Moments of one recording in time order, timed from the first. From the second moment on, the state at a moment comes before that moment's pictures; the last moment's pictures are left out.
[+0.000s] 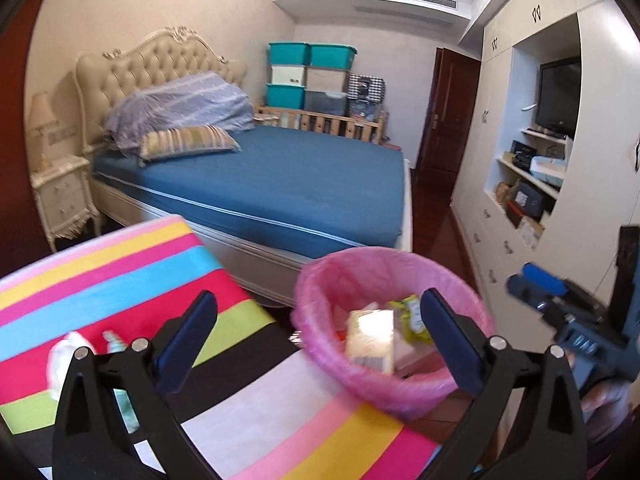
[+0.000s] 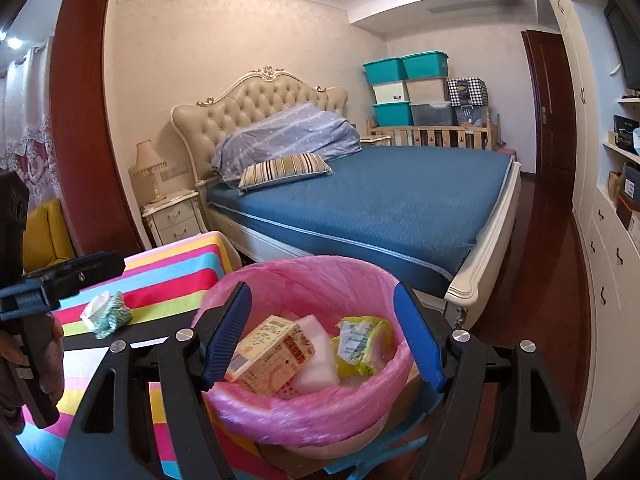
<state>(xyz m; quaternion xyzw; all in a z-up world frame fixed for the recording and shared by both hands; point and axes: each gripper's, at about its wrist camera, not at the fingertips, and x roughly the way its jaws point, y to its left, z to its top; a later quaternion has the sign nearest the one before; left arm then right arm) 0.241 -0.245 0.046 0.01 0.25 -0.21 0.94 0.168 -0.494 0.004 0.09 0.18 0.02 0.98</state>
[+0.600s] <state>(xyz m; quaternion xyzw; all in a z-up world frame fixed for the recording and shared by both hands) 0.174 -0.127 0.012 0.11 0.25 -0.09 0.96 0.167 -0.385 -0.023 0.09 0.25 0.07 0.96</state>
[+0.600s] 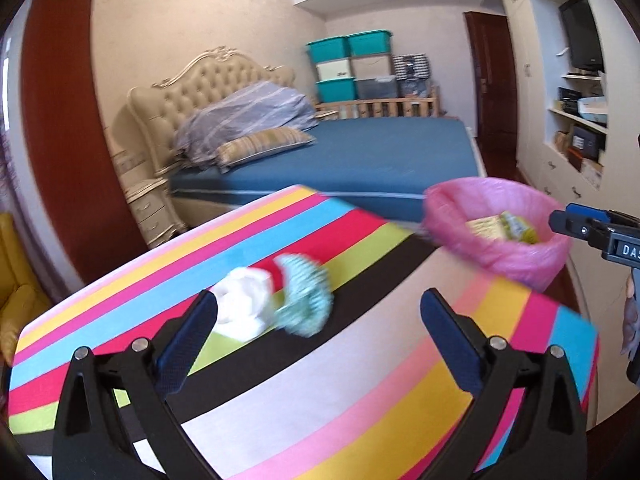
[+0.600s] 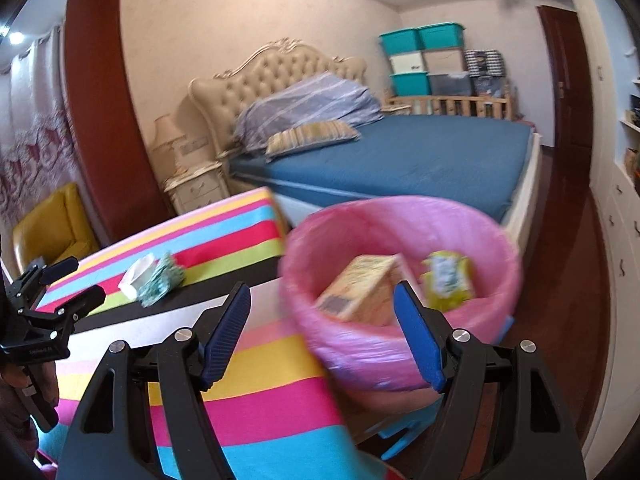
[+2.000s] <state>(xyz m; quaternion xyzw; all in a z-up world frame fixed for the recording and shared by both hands) 0.188 0.032 -0.025 -0.02 0.33 0.02 0.94 0.322 -0.154 -0.053 0.02 0.41 0.07 0.91</state>
